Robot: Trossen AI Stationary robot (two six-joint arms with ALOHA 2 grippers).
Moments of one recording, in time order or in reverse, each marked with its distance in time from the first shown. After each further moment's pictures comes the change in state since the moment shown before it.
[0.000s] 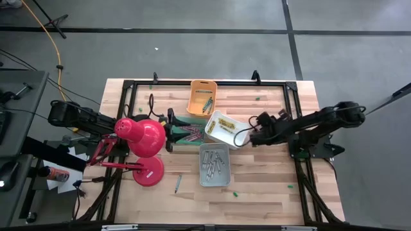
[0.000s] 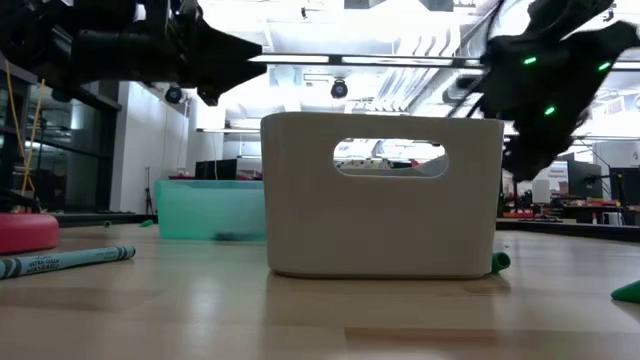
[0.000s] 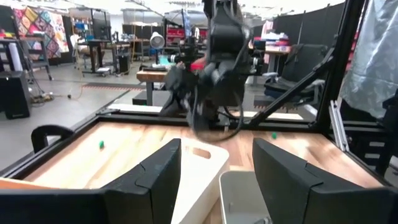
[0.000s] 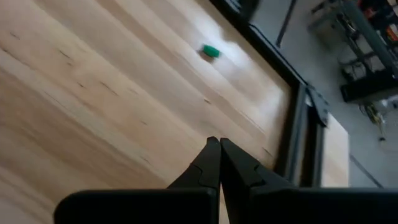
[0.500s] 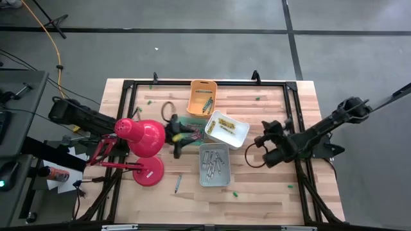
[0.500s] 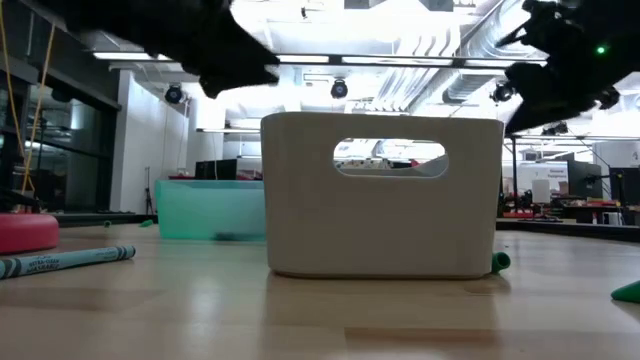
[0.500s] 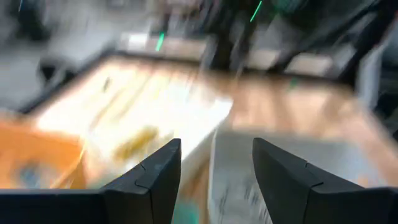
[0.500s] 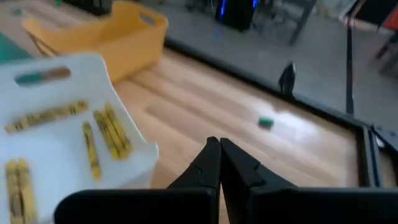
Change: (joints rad) left arm -0.155 0.000 0.241 -0.530 -0.234 -0.101; right arm 0.391 -0.150 0.000 -0.093 0.244 0.512
